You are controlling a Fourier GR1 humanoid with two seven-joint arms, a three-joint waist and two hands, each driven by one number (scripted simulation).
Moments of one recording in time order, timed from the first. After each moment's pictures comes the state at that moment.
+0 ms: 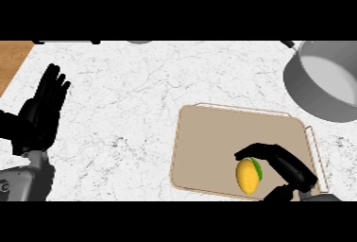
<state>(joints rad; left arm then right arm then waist) -0.20 0.23 0.09 -1.63 0.10 0.16 0.22 -0.02 -0.33 0.21 -1.37 0.55 0.26 -0.52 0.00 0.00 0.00</state>
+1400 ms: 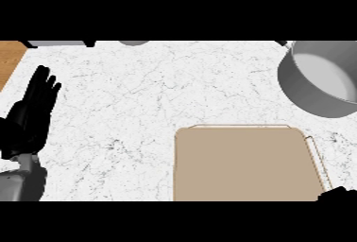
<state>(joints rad) -0.18 0.23 0.13 -1.66 0.09 0.14 0.24 0.42 -0.68 0.07 -1.91 0.61 0.23 -0.69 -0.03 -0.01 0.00</state>
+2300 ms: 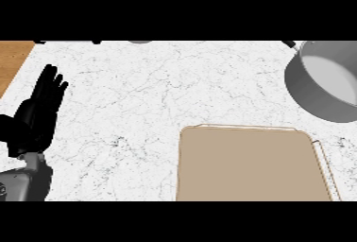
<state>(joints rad) -0.19 0.21 0.12 -1.66 0.07 0.12 0.24 0.10 -0.71 -0.46 -1.77 -0.01 0.38 -0.38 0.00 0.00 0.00</state>
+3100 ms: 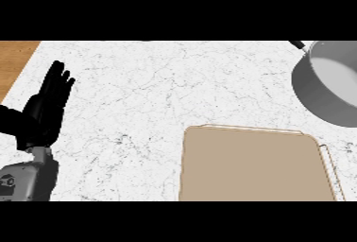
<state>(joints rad) -0.23 0.19 0.12 -1.61 0.07 0.10 0.22 -0.36 -0.75 -0.34 -1.16 0.28 0.16 -0.50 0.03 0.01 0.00</state>
